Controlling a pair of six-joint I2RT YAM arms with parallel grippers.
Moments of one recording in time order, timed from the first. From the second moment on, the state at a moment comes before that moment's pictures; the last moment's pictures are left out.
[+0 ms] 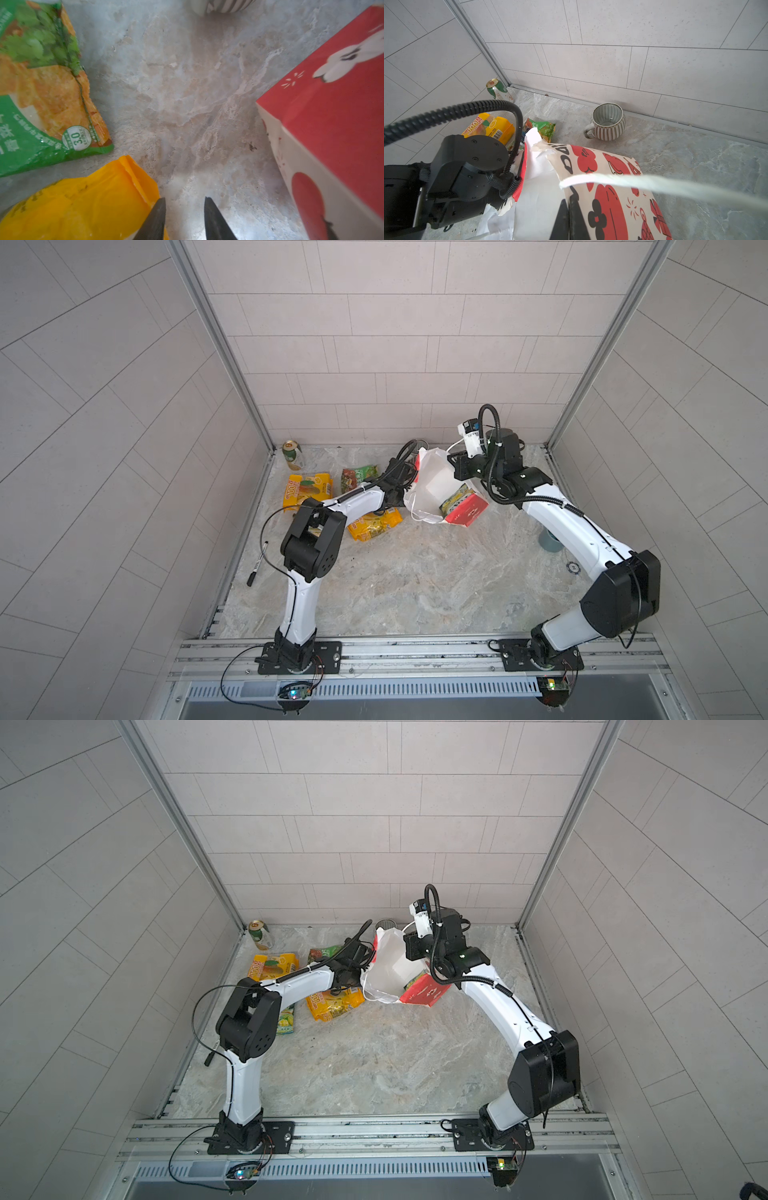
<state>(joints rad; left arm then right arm) -0.53 2.06 1.51 -0.42 -0.10 -0.43 0.33 1.52 1.40 -0.32 -0.22 0.15</state>
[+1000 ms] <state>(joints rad) -0.54 1.71 1.12 -0.39 -0.14 -0.44 0.33 1.52 1.39 -0.31 -0.23 0.16</state>
